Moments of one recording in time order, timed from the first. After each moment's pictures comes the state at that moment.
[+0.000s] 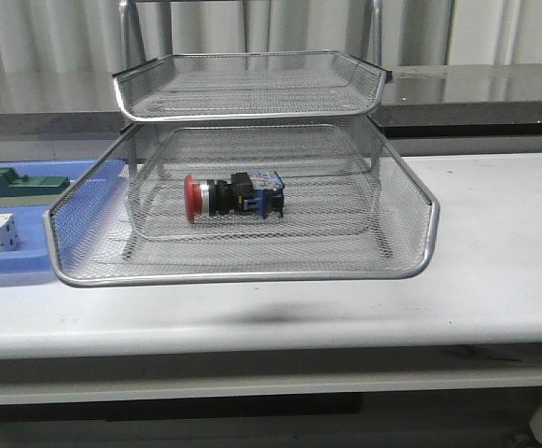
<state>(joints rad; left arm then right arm) -0.13 0.20 -0.30 -0.12 0.17 0.21 0.10 0.44 -0.77 -0.06 1.05 0.07</state>
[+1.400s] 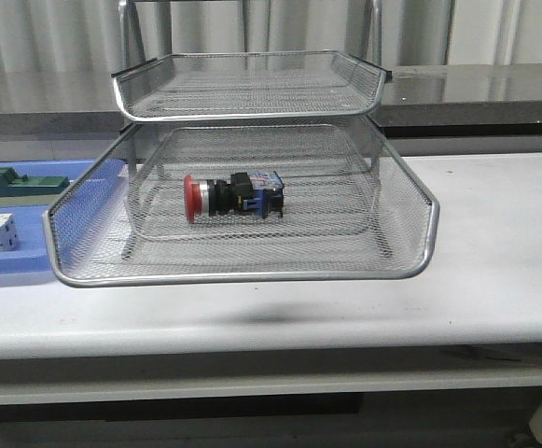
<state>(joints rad) -0.13 0.20 -0.30 -0.13 0.17 0.21 0.10 0.75 -0.77 0.38 0.89 -0.02</state>
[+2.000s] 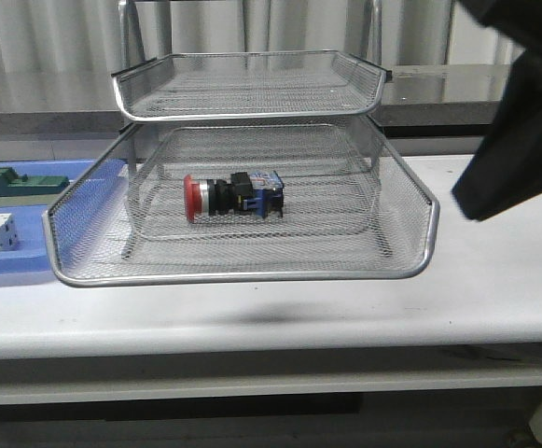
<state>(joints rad) -0.13 0.20 -0.30 -0.13 0.17 0.21 0.41 1.18 -0.77 0.48 0.70 -0.08</state>
